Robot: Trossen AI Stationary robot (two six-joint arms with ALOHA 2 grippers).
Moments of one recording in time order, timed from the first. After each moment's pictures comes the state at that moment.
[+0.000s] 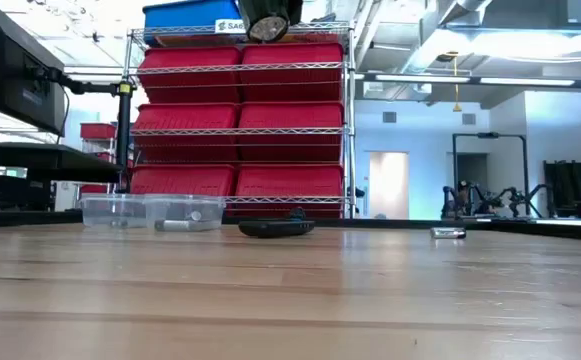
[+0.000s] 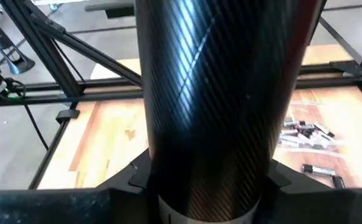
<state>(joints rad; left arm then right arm) -0.10 1.20 1.77 -0.87 -0.19 -0.30 0.04 1.79 1.66 -0.32 -0.05 0.09</state>
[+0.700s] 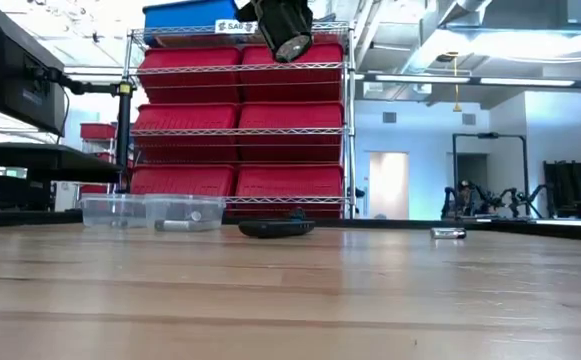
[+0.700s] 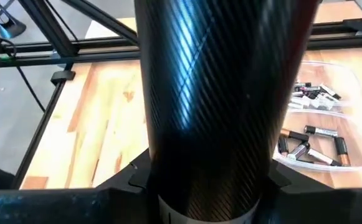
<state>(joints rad) -0.07 1.36 1.77 -0.98 -0.08 -0.15 0.05 1.79 1.66 -0.45 -0.05 0.08</state>
